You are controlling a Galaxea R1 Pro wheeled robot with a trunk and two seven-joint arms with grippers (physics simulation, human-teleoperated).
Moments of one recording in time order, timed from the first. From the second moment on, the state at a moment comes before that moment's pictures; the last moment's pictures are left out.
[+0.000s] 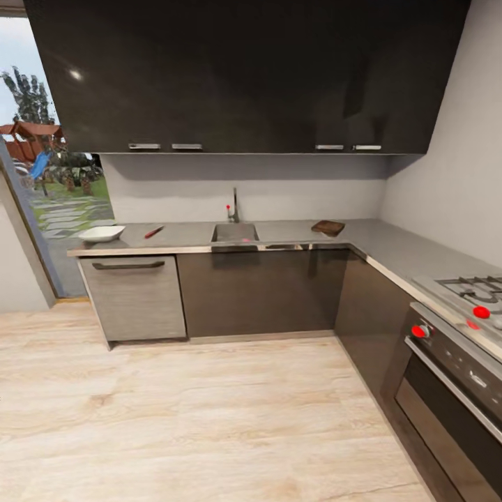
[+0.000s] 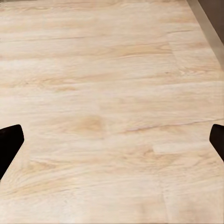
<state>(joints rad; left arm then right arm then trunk) 0.00 0.07 0.01 -0.29 0.00 -0.42 0.00 0.00 0.00 0.00 -0.49 -0.01 -0.51 0.00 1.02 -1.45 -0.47</state>
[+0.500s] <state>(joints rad) 0.00 0.07 0.01 -0.29 0.00 -0.42 0.00 0.00 0.00 0.00 -0.49 -0.01 -0.51 0.00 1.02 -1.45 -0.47</state>
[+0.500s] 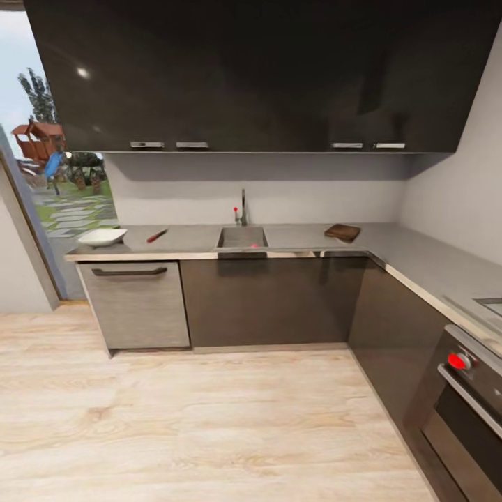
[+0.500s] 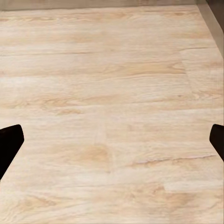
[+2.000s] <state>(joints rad) 0.00 0.07 0.01 -0.29 0.01 -0.52 0.00 0.00 0.00 0.00 -0.49 -0.01 -0.51 0.00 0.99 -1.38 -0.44</state>
